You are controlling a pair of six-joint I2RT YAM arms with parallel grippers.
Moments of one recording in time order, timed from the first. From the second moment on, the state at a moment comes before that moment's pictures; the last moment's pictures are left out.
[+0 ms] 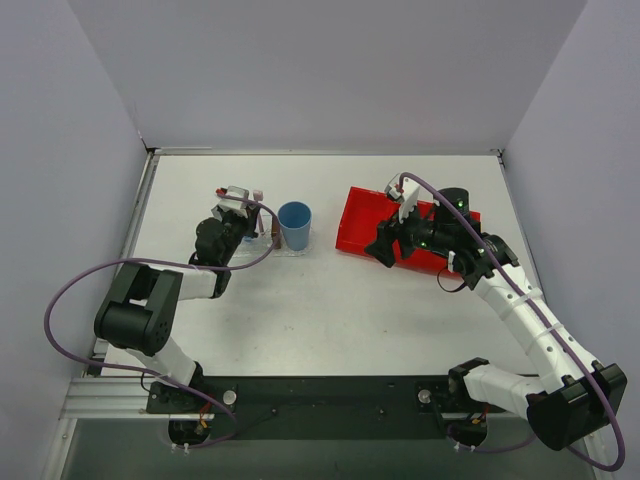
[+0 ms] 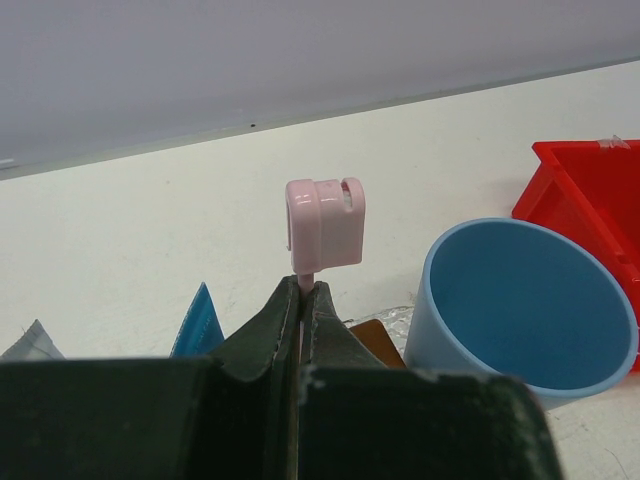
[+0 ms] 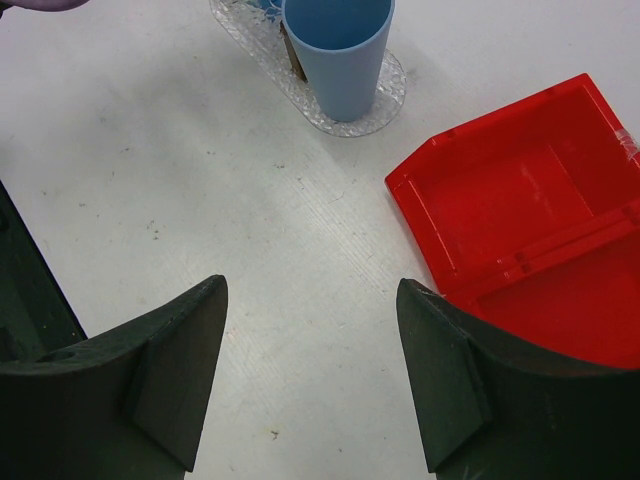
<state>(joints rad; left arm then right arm) -0.27 1.63 0.58 1.08 0.10 -0.07 0.39 1.10 1.02 -0.44 -0.50 -0.17</state>
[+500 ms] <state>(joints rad) -0.27 1.63 0.58 1.08 0.10 -0.07 0.39 1.10 1.02 -0.44 -0.50 -0.17</state>
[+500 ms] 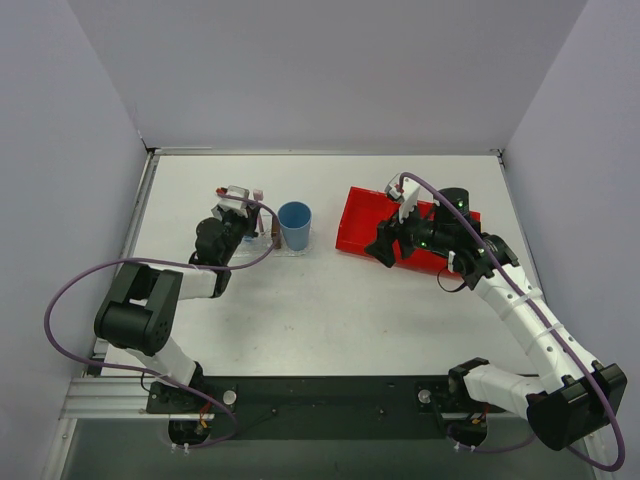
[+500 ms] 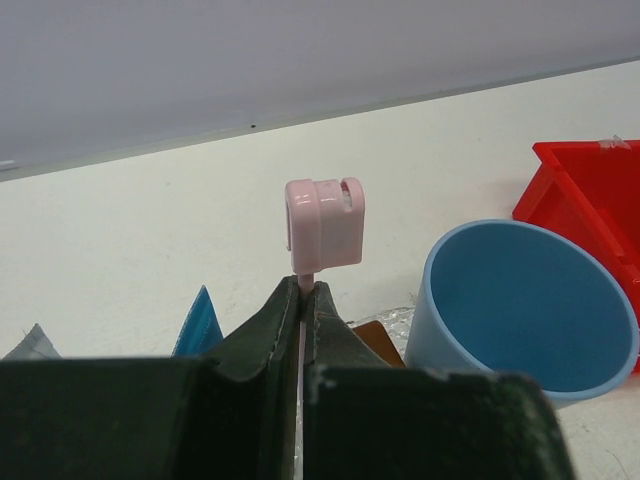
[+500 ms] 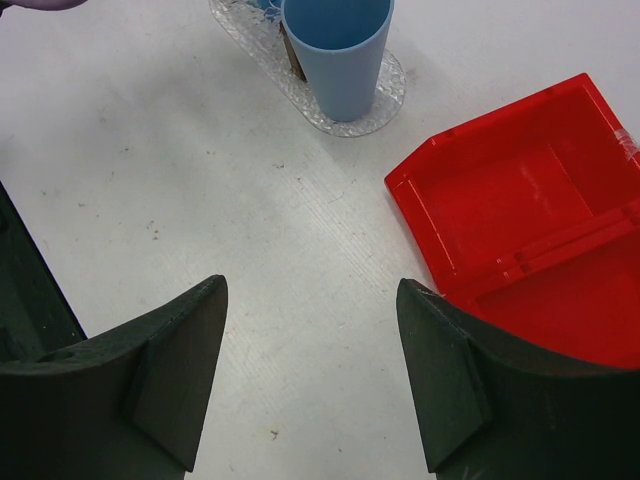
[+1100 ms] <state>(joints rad) -0.27 1.64 0.61 1.04 0.11 -0.07 0.39 1.10 1.01 -0.44 -0.50 -0.17</state>
